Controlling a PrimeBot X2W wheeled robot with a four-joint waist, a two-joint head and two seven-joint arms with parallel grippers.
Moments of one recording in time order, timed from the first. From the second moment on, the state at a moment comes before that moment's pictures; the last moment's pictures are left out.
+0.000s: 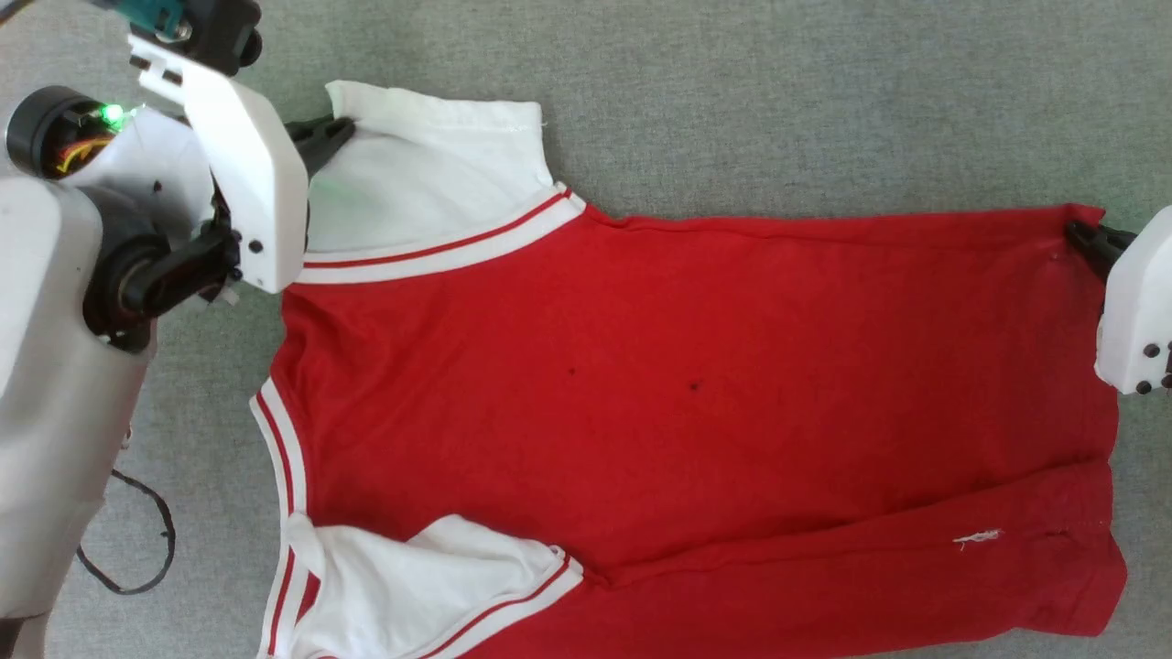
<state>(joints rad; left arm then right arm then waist) -0.87 0.60 -0.46 0.15 -0.76 -0.11 0.76 -0.45 -0.34 -0.09 -0.15 0.35 0.13 1.02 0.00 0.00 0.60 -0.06</state>
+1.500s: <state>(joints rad) 0.06 0.80 -0.28 -0.37 -1.02 0.04 0.33 0.08 -0.33 -0.21 -0.27 0.54 0.13 0.81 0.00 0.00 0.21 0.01</state>
